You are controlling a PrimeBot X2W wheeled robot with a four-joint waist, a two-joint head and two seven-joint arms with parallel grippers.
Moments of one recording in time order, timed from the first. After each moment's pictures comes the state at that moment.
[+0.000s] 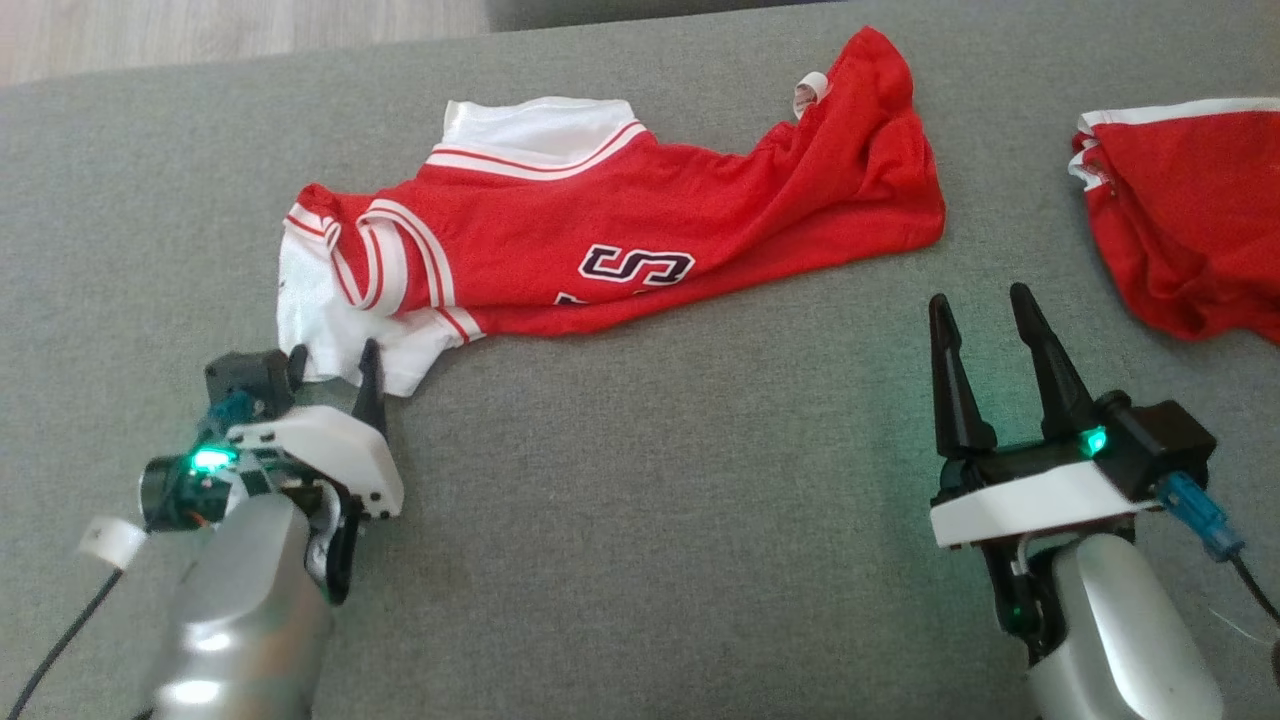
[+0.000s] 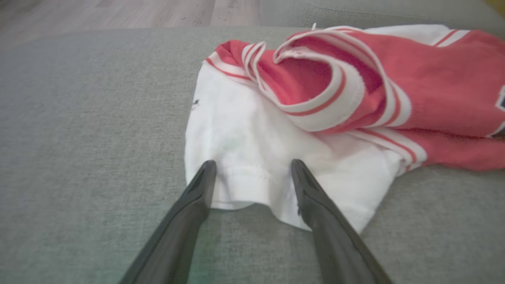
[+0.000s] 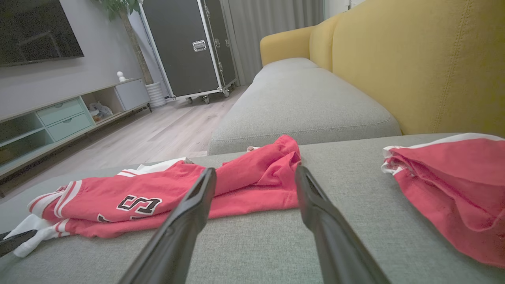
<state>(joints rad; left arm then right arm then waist) -0.57 0.14 -0.25 0.91 -0.36 0.00 -0.05 -0.19 -0.05 0.11 0.25 0.19 0.13 -0.25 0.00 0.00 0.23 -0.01</state>
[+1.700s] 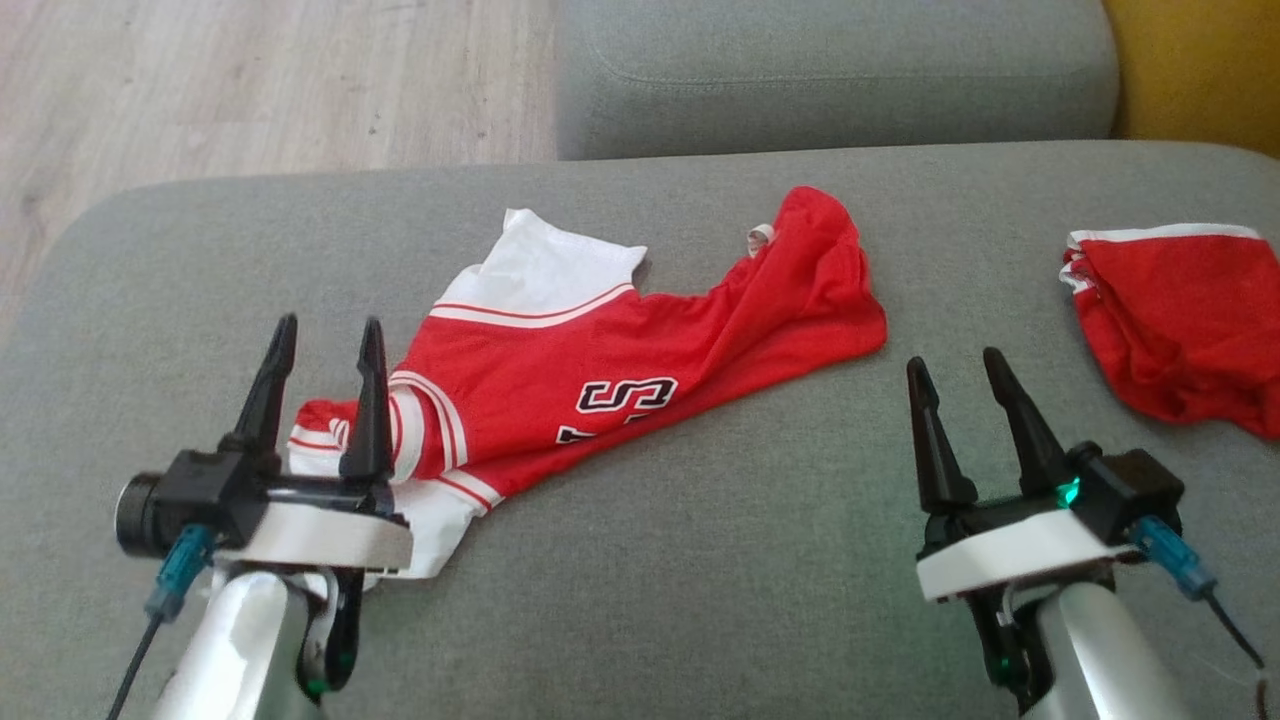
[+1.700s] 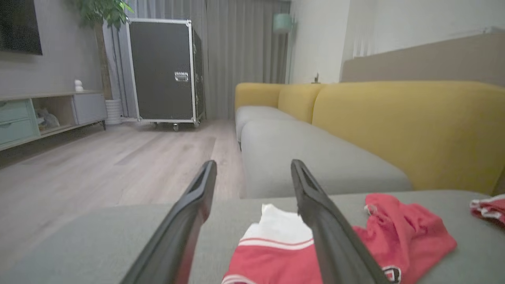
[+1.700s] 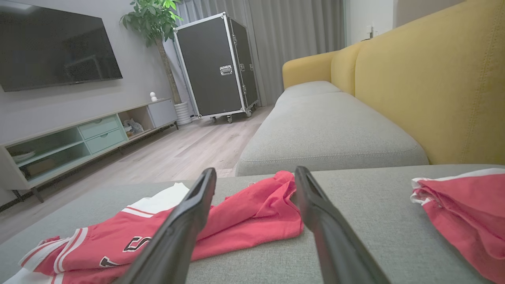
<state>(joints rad) -0.22 0.23 -0.28 0.22 -0.36 0.04 -0.21 -0.12 -0.05 0.14 0.28 0.22 0.13 -0.25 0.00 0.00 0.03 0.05</state>
